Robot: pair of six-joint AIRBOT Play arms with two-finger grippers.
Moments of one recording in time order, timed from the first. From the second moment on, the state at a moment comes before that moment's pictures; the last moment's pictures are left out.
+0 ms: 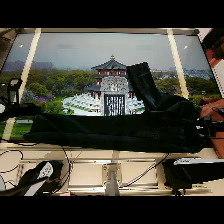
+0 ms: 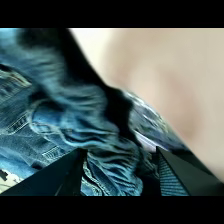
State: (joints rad) left arm 0.42 -0.95 0.75 1.25 -0.95 -0.94; right arm -1.06 -1.70 1.09 -1.12 1.51 1.03
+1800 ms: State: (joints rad) left arm -0.50 -1.73 1.28 0.49 -0.47 -0.98; right arm -1.05 -1.76 1.02 -0.95 1.60 0.97
